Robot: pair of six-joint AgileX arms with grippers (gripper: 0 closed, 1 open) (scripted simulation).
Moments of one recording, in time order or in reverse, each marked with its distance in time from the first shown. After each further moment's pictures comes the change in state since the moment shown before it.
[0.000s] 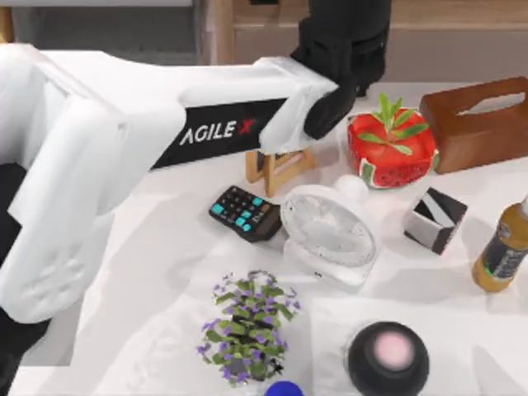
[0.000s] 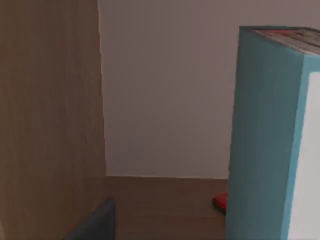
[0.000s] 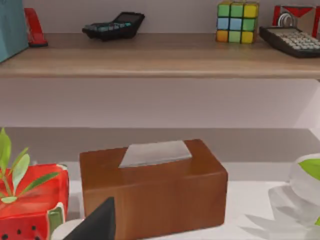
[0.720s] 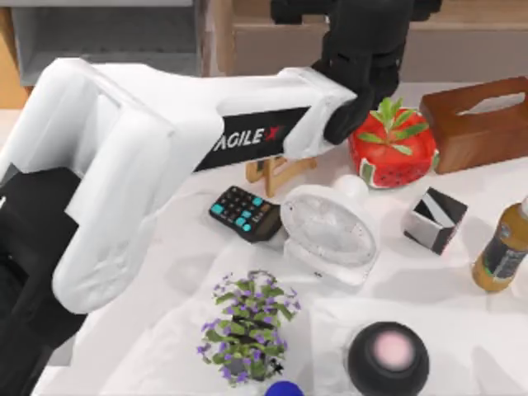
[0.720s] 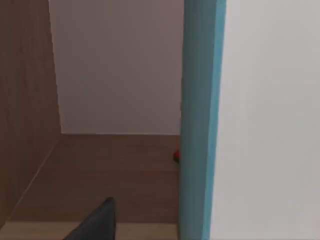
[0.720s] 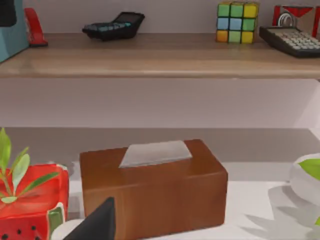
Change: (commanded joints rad) left arm -0.002 0.127 0.122 -0.083 0.037 -0.070; right arm 0.000 0.000 0.000 0.000 0.000 0.000
